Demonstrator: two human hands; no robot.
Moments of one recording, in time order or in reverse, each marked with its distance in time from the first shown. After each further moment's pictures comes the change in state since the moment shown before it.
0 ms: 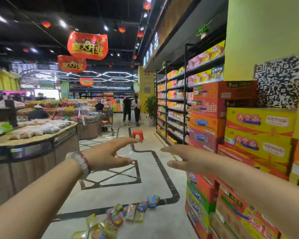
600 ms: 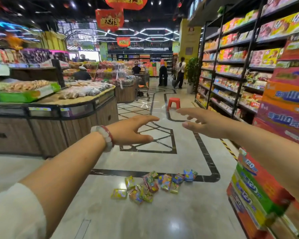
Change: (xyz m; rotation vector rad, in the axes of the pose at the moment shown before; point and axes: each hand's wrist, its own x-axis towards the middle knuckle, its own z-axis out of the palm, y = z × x) left_hand 0.085 -0.239 0.002 0.027 -0.043 -0.166; right_hand 0.291 -0.010 0.059 0.163 -0.012 -0.148
